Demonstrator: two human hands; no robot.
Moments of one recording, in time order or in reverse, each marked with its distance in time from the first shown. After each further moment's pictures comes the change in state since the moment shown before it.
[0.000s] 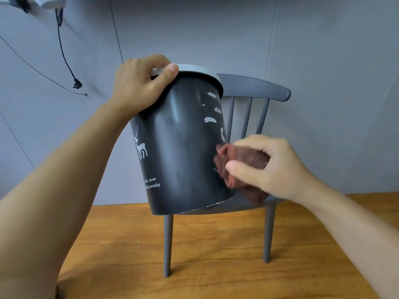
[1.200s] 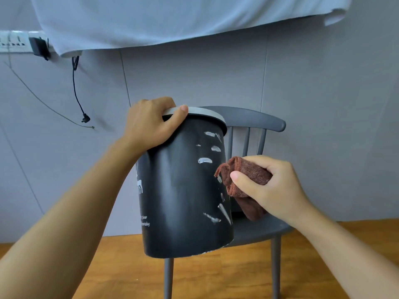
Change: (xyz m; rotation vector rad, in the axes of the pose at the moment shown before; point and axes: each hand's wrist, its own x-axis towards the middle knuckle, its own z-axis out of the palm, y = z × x) left_hand 0.007 0.024 0.001 0.137 0.030 0.036; right_hand 0.018 0.013 -0.005 0.026 0.223 0.055
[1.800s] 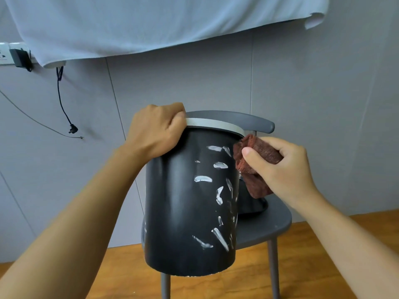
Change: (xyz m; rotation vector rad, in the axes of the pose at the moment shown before) left_hand 0.009 0.037 0.002 -0.020 -0.124 0.080; right_hand 0.023 0.003 -0.027 0.011 0.260 0.019
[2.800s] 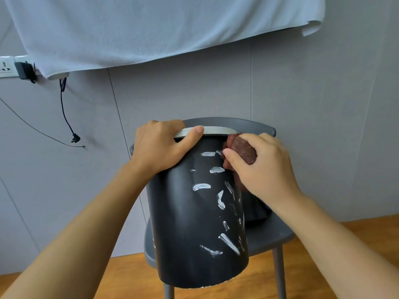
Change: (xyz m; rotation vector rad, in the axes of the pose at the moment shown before) left_hand -0.011 0.004 0.010 0.012 0.110 -0.012; right_hand 0.015 -0.020 0.035 -0.471 0.077 -0.130
